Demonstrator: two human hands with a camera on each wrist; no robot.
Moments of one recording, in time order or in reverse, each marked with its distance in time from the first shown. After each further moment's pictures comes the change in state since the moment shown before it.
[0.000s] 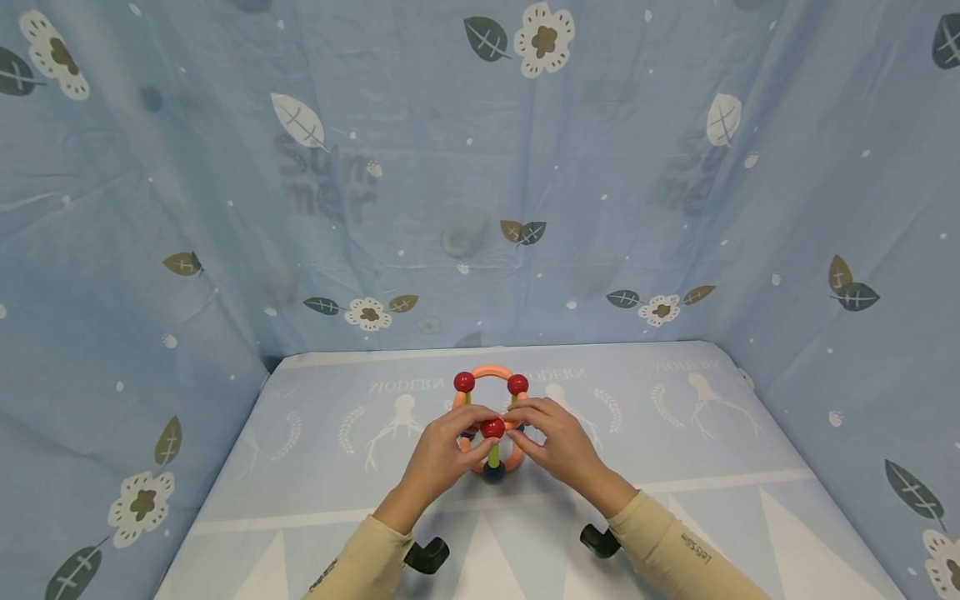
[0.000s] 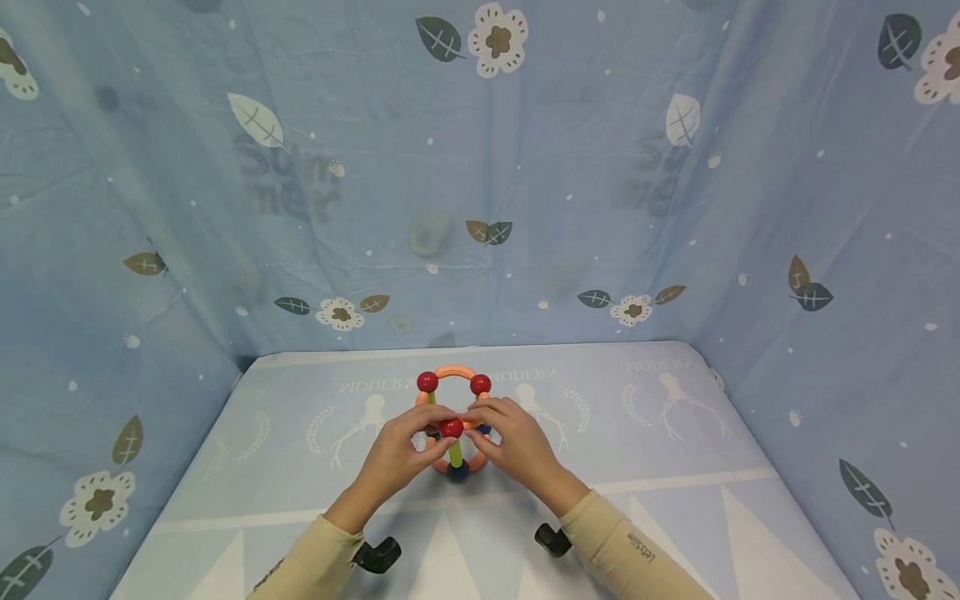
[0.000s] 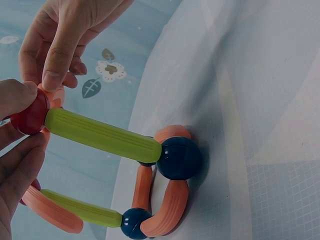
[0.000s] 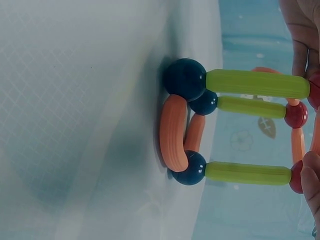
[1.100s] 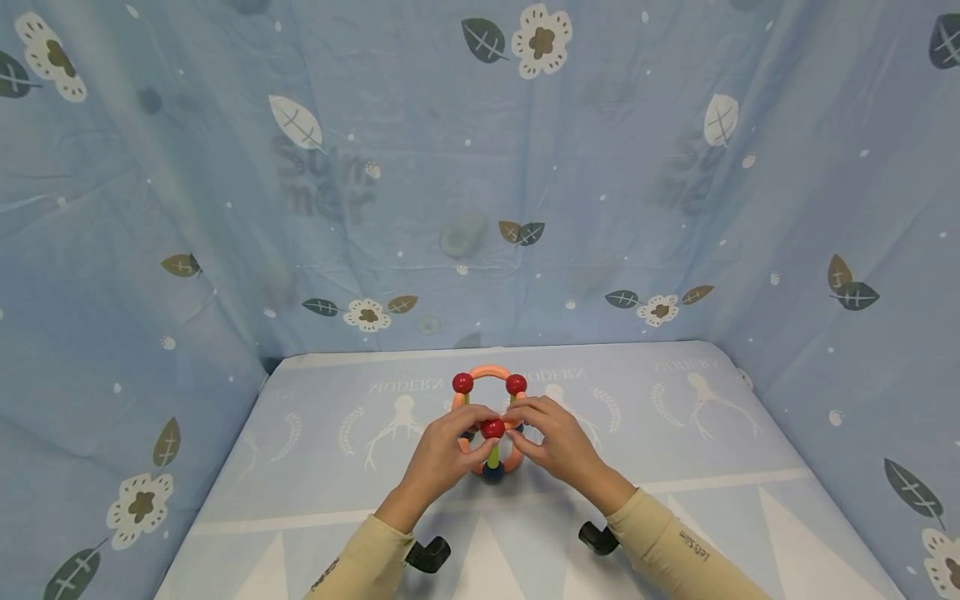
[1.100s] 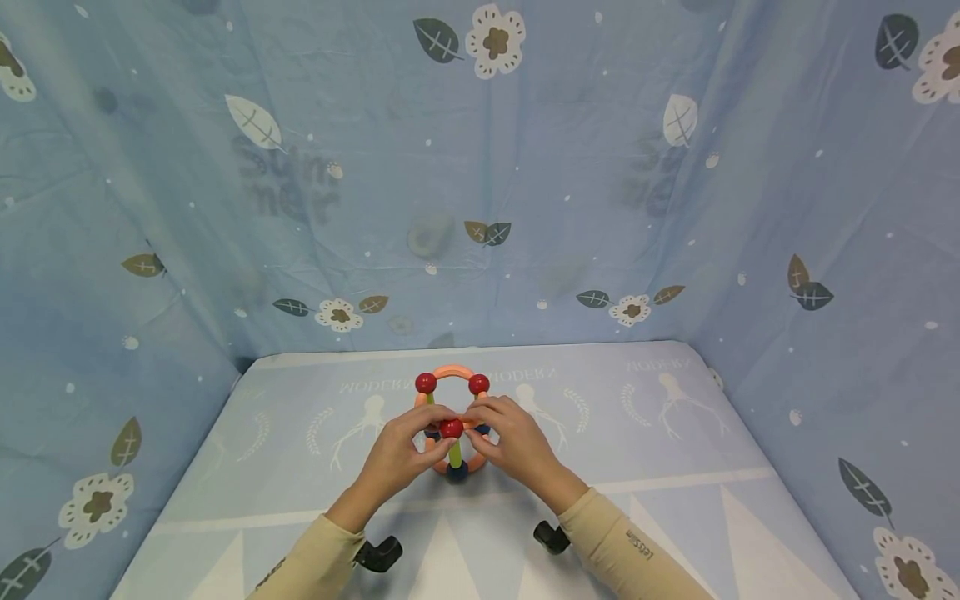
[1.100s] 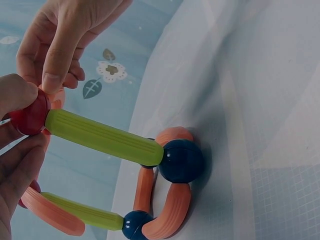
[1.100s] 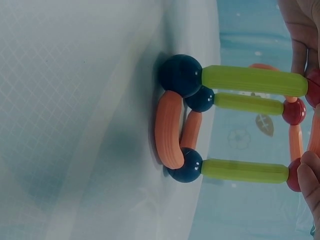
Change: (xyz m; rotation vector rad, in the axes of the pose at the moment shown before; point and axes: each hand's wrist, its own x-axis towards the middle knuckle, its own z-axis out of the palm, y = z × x) left_hand 0.002 -0.001 0.001 -0.018 -0.009 0.028; right_hand 0.002 0.000 -0.001 0.003 -0.020 0.015
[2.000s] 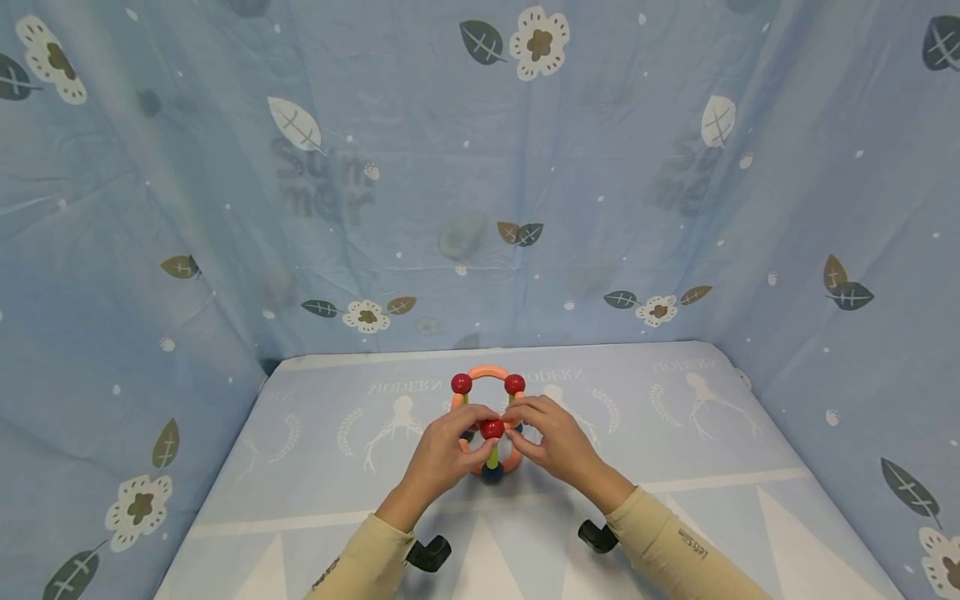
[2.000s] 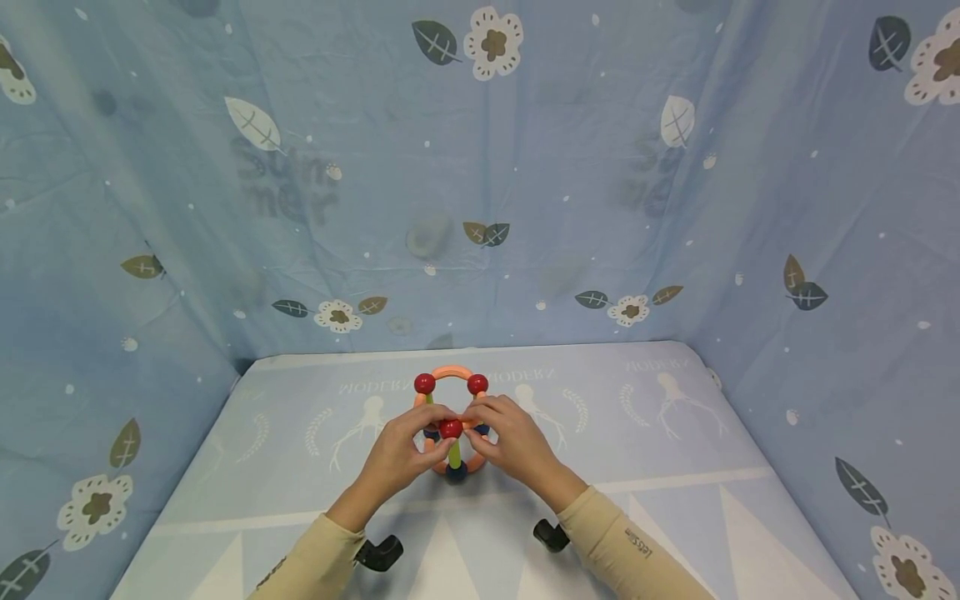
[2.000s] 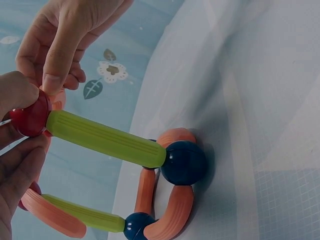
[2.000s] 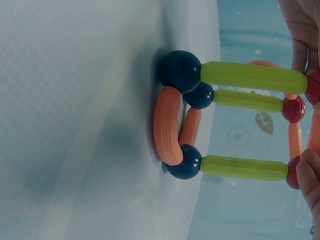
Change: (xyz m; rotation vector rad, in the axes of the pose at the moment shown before) left_hand 0.001 0.000 0.001 0.023 -0.012 -0.007; right_hand 0.002 0.001 -0.002 -0.001 -0.021 -0.015
